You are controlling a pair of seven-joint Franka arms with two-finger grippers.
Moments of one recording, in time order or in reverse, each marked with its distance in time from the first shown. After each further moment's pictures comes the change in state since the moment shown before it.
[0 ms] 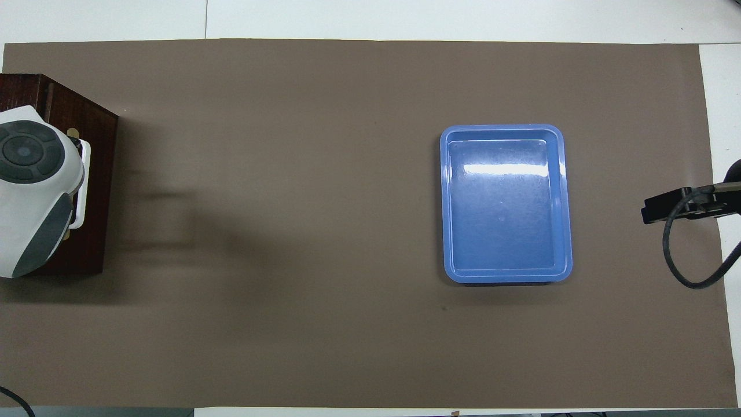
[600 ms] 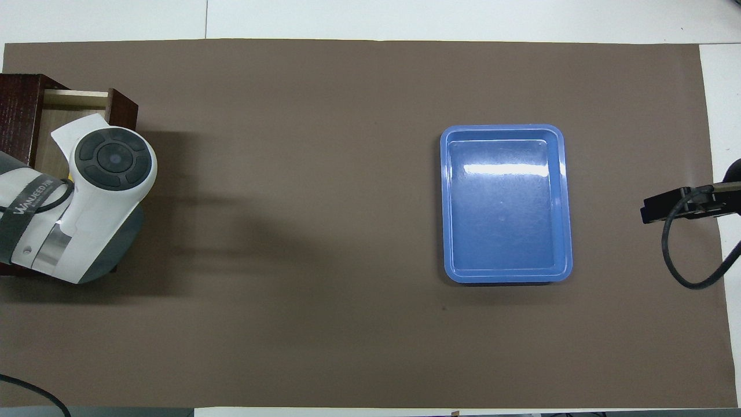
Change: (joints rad) left arm -0.183 -0.001 -0.006 0.009 -0.041 -0.121 -0.173; right arm 0.002 0.000 0.000 0.001 0.000 0.002 0.000
